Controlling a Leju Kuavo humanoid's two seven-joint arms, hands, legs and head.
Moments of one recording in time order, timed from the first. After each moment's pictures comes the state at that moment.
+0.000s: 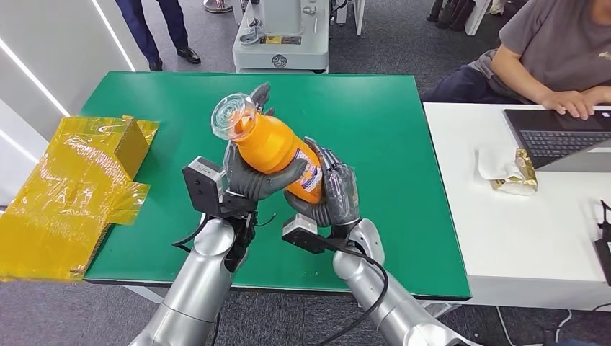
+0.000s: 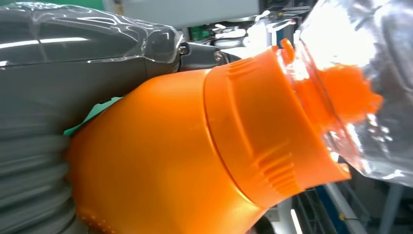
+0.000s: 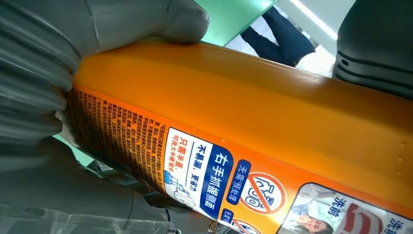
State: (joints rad) left arm -0.49 -0.33 -0.34 -1.00 -0.07 0.01 -0.61; right arm -0.57 0.23 0.55 -0.75 0.52 -0.68 -0.69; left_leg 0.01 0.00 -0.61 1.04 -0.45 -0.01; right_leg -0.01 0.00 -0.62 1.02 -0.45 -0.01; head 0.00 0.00
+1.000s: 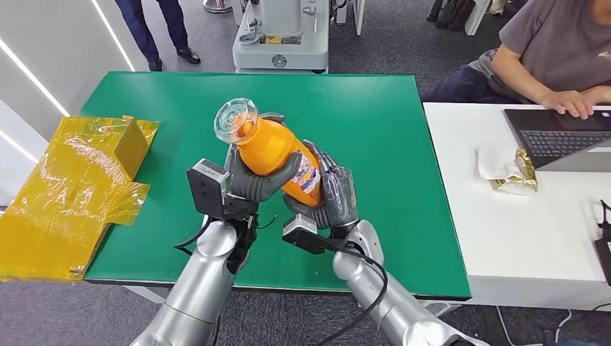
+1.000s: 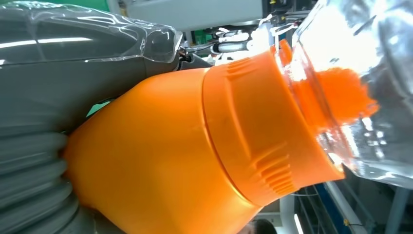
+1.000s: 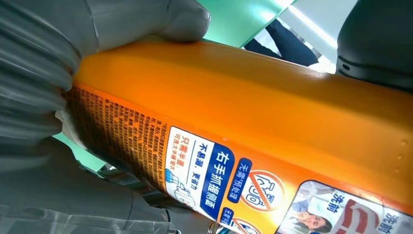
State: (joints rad) left arm -0.49 -0.33 -0.34 -0.97 -0.07 0.04 -0.64; right arm -0.59 0.22 0.60 -0.71 0.46 -0.68 -0.69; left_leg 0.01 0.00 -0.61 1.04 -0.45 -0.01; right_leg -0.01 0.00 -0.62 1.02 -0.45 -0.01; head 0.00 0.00
